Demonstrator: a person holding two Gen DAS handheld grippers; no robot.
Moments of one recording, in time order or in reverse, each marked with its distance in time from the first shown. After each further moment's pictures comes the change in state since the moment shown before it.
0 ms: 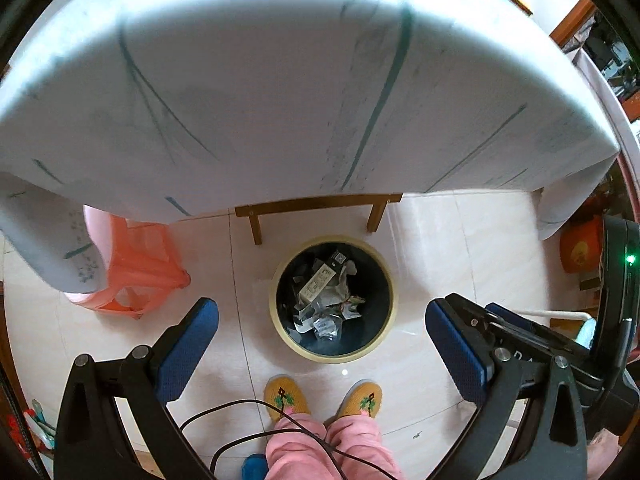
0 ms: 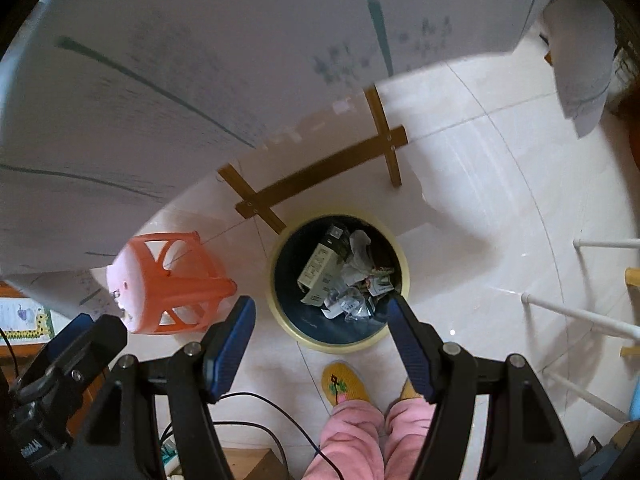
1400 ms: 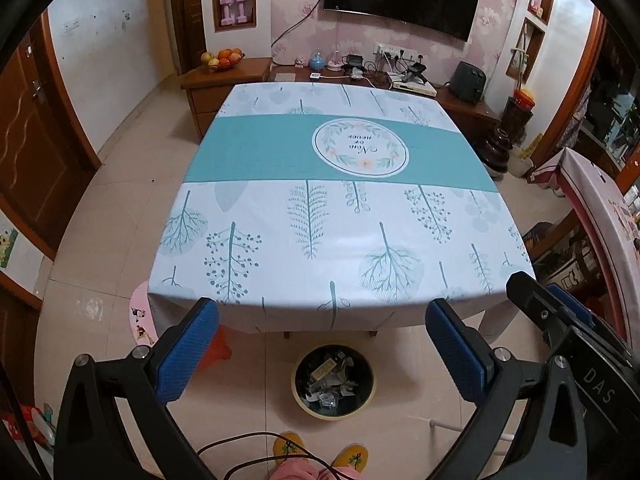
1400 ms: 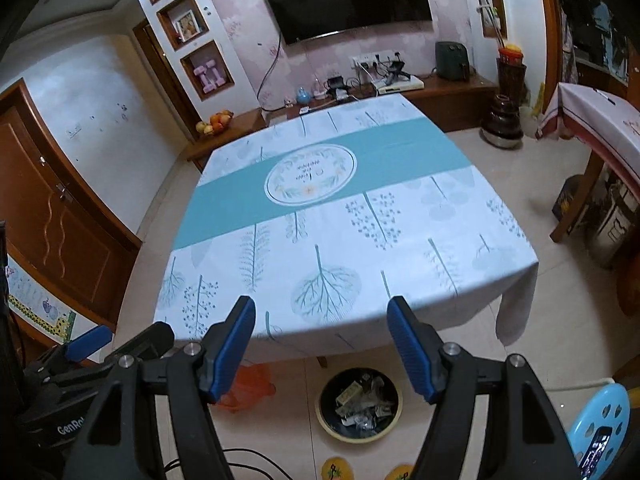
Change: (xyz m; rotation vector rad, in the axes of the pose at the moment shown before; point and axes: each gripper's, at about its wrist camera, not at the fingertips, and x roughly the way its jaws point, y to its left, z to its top) left arm -0.271 -0.047 0.054 -0.071 -0.362 0.118; right arm -0.310 0.096 0.034 -0.249 -0.505 0.084
